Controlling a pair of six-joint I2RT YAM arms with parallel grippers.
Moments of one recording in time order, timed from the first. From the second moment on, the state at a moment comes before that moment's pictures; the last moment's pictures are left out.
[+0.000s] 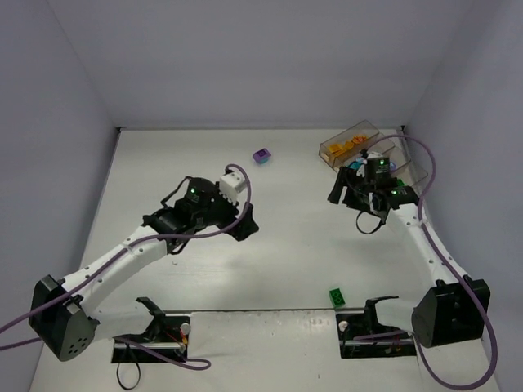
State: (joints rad) left arm -0.64 1.15 0.93 -0.33 0.30 -0.14; right arm 0.18 1.22 0.97 -0.60 -0.08 0.39
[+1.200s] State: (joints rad) left arm -1.25 2.10 1.37 0.06 0.48 0.14; right arm -0.14 1.12 0.95 -0.59 -0.37 0.40
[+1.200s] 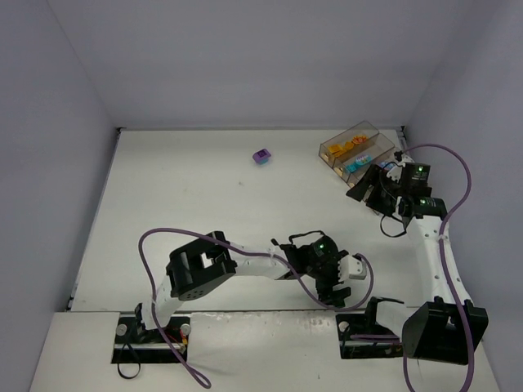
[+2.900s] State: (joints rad) left arm -0.91 1.38 0.95 0.22 0.33 0.19; right arm 0.16 1.25 1.03 -0.52 -0.85 0.33
